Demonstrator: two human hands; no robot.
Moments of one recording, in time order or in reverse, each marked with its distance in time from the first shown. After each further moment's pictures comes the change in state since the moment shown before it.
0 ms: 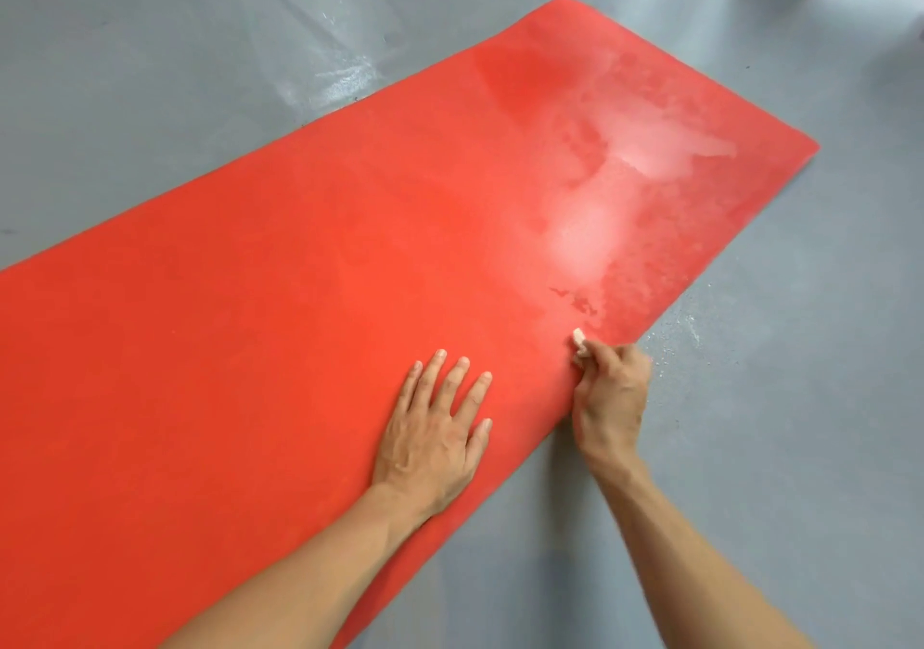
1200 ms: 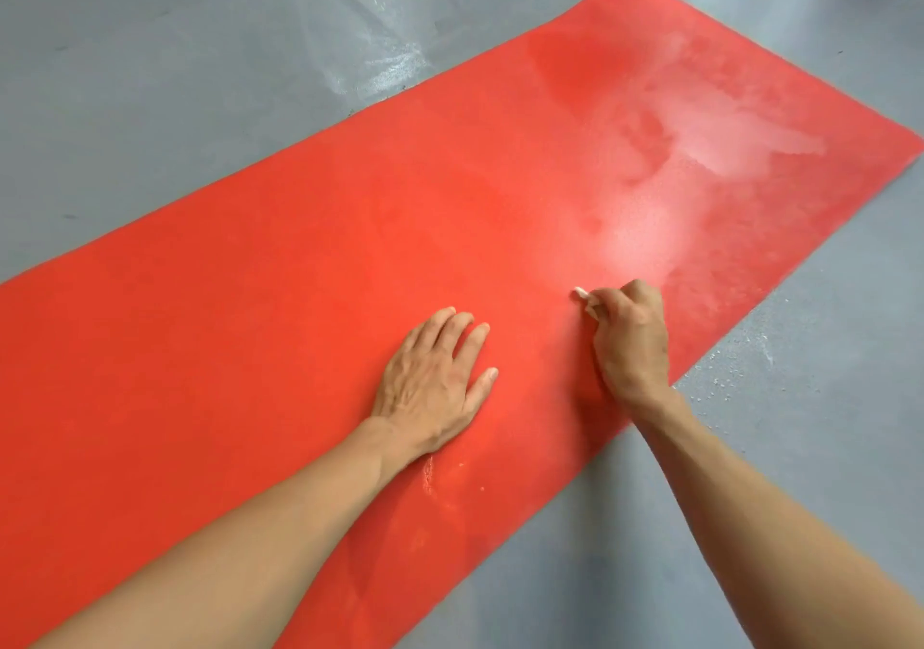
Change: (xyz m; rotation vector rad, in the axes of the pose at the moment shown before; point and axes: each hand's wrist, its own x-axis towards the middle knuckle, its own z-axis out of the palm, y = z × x) left_hand 0.049 -0.062 -0.018 0.059 0.036 -0.031; right_hand 0.072 -0.029 0.036 -0.092 -0.170 -0.291
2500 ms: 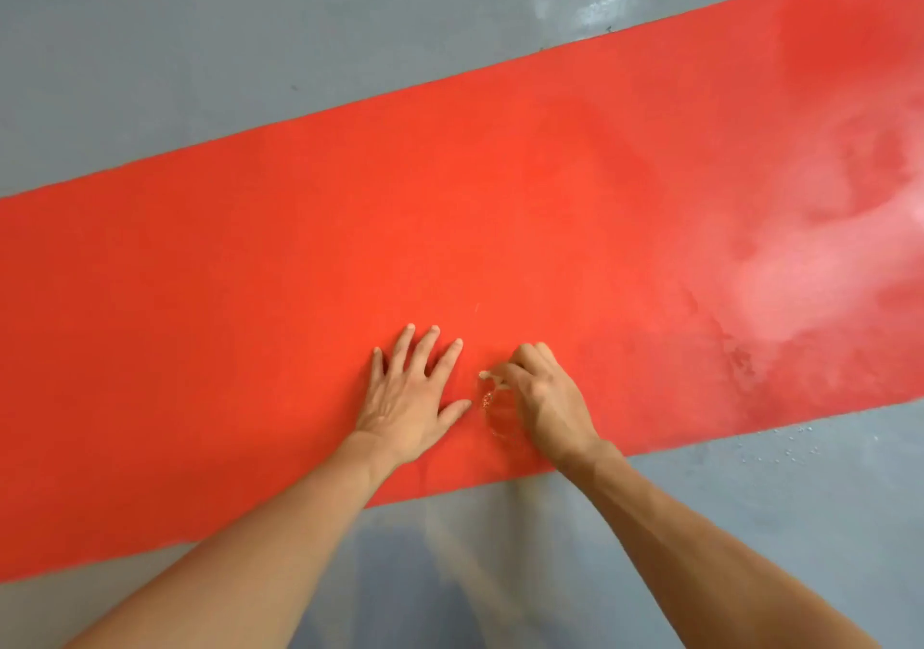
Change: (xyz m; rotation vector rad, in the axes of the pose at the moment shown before) left_hand -0.129 0.005 -0.066 -0.071 -0.535 -0.647; right_hand -0.084 -0.104 0.010 0.369 -0.649 -0.716
